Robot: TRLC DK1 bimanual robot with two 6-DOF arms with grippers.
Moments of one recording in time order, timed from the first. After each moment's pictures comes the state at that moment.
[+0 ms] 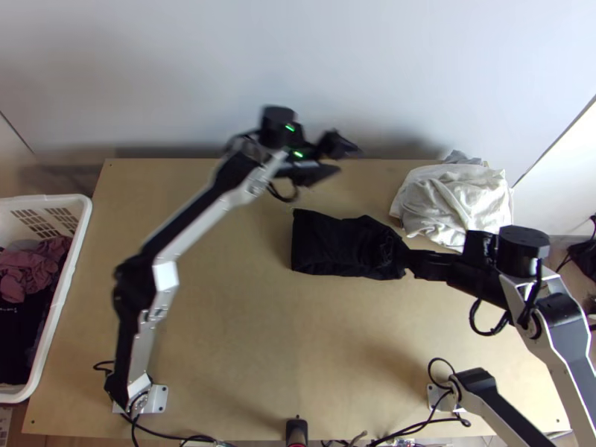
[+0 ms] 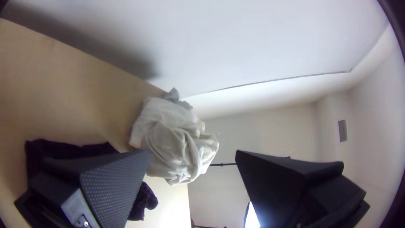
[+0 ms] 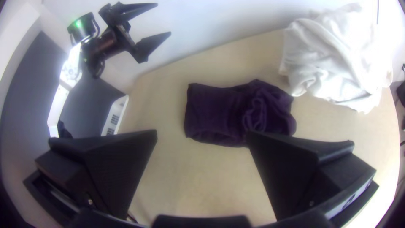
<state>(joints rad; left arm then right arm) -0.61 2.14 2.22 -0.39 0.47 -1.12 0.24 0.84 0.98 -0.74 -0.41 0.46</state>
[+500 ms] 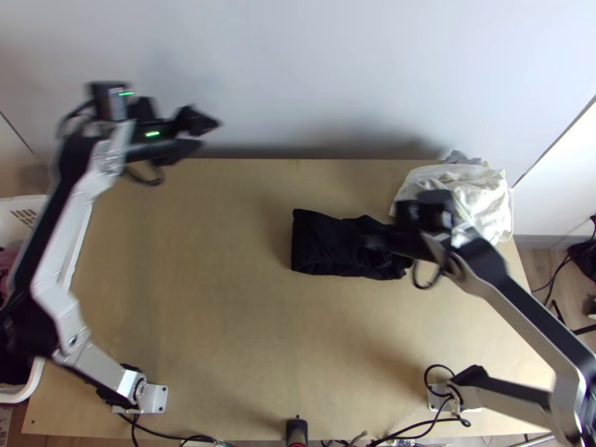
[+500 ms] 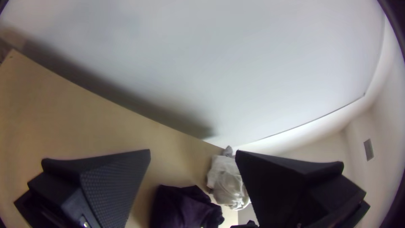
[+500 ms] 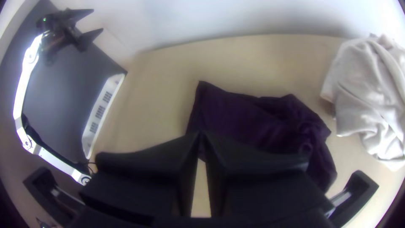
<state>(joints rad) -0.10 1.71 1.89 -0.68 0.52 -0.72 0.47 1.27 1.07 -0.45 -0.30 0.42</state>
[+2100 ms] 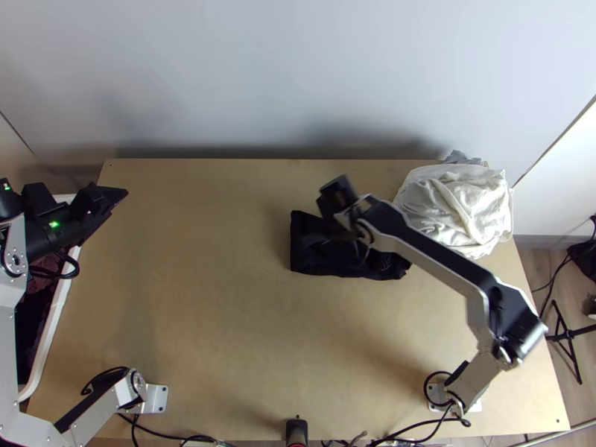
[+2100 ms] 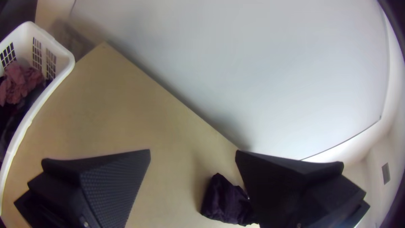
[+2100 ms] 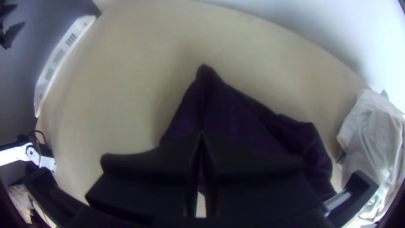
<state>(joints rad) 0.34 1.09 1.32 -0.85 0.55 -0.52 0.70 1.78 1.49 -0.63 -0.01 0.21</state>
